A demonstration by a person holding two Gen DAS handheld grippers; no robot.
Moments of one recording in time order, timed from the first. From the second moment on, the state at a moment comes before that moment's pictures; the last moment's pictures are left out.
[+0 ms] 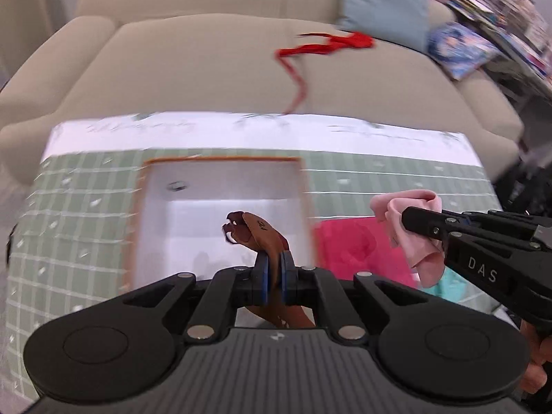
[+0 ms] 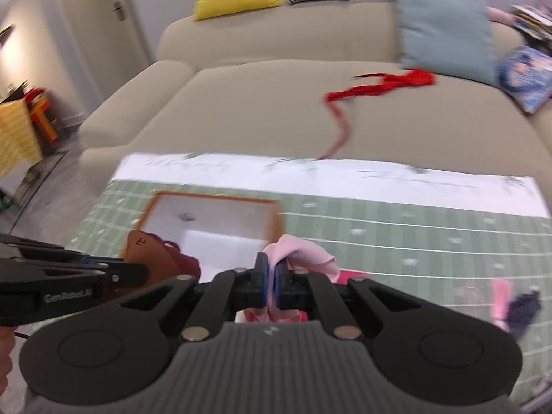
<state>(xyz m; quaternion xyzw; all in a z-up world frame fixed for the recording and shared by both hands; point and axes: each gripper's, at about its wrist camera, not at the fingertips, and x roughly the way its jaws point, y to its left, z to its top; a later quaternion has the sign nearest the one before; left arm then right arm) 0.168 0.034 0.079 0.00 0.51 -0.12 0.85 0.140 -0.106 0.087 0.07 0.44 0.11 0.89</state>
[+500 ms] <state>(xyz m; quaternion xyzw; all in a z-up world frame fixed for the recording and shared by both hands) 0.172 0.148 0.005 -0.05 0.51 -0.09 0.85 0.180 -0.007 -0.007 0.09 0.52 0.13 0.84</state>
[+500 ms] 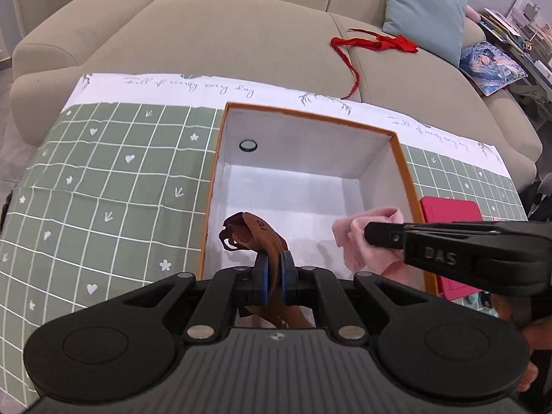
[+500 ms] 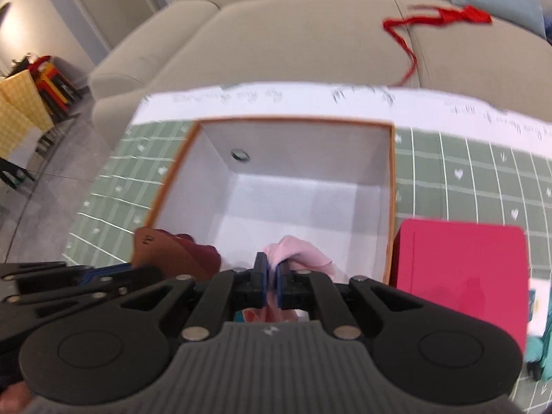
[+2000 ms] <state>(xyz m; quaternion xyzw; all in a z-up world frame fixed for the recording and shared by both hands) 0.146 0.072 0.086 0.08 0.43 -0.15 0.89 0.148 -0.105 0.066 0.06 0.45 0.12 0.88</state>
